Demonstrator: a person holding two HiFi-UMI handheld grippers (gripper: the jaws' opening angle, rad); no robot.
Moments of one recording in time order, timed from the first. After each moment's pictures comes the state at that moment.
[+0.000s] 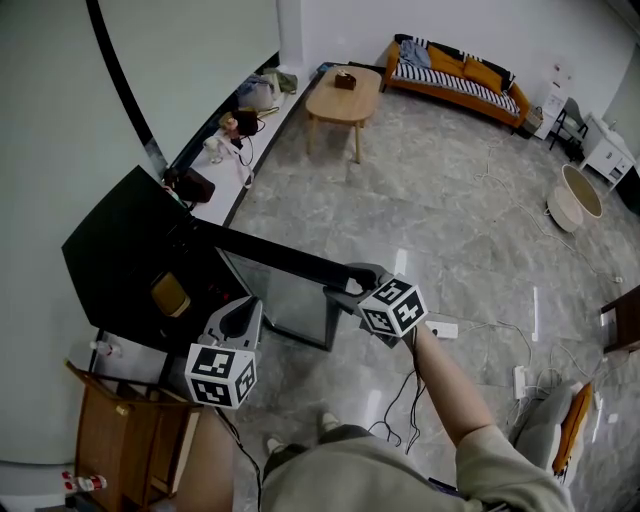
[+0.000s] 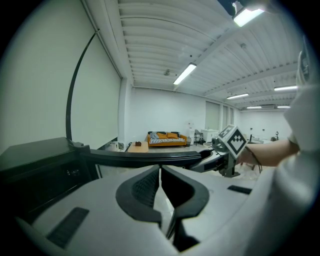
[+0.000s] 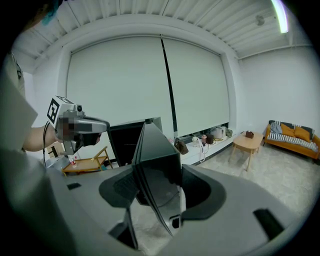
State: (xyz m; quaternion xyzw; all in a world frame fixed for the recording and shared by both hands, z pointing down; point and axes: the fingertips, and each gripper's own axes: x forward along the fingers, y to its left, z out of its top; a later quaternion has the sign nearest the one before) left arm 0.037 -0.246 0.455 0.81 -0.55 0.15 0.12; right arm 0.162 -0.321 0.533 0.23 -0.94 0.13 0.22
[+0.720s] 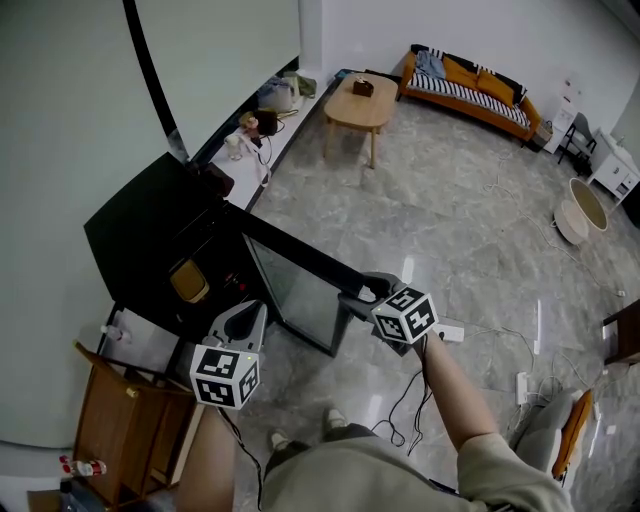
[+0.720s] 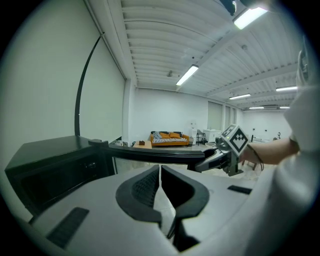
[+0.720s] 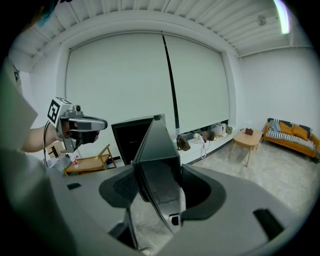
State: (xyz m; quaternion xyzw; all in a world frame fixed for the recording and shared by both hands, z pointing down) left arm -0.011 -0.183 0.451 0.80 -0.57 0.15 0.13; right arm 0.138 -0.264 0.531 0.23 -0.93 0.14 0.23
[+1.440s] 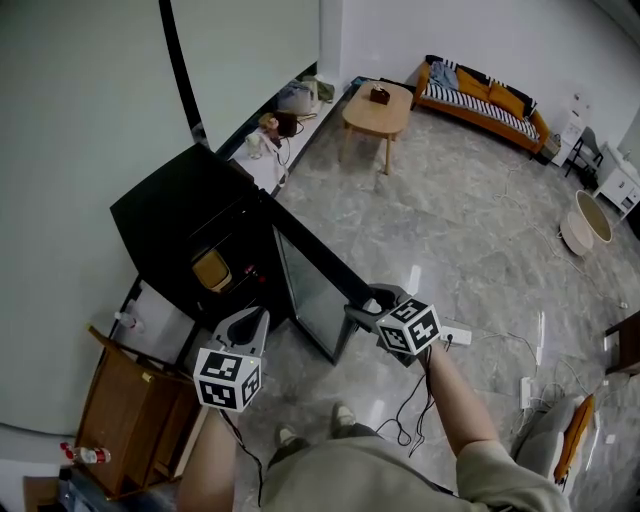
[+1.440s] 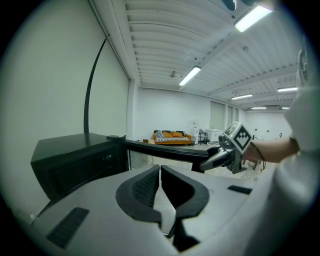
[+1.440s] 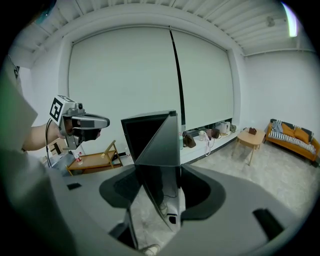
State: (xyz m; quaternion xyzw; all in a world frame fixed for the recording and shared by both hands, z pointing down) left arm -0.072 -0.115 0.454 0.79 -0.58 0.15 0.13; right arm 0.086 -0.192 0.530 0.22 -0.93 0.13 0.26
